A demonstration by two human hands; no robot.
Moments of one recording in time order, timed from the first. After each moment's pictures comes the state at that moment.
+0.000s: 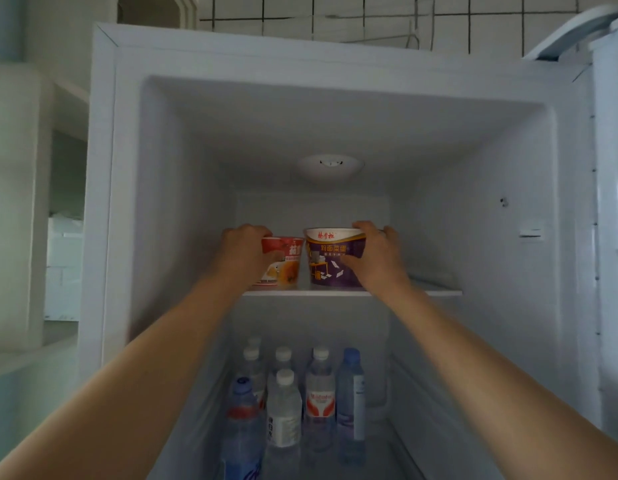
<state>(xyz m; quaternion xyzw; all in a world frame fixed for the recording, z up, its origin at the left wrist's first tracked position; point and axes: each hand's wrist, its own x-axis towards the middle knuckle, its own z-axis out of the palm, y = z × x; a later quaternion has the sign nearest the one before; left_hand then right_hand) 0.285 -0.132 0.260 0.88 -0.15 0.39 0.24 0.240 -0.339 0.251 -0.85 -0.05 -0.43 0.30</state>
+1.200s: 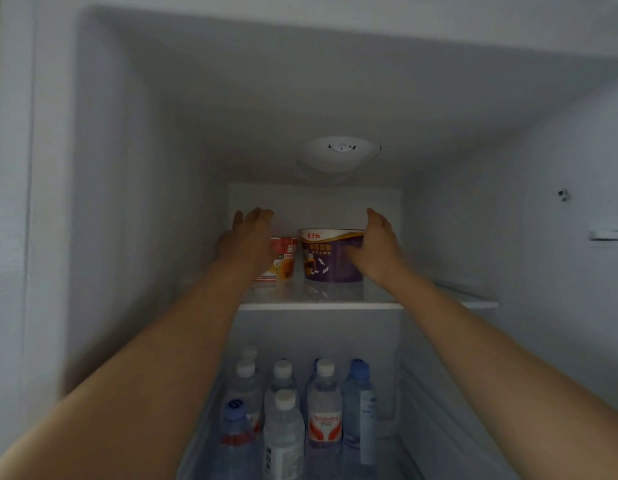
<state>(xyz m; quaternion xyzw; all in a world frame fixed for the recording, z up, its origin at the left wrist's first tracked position) 0.375 -0.145 0.275 0.91 -0.13 0.37 0.16 0.323 -0.350 0.266 -0.86 -0.04 -0.40 0.30</state>
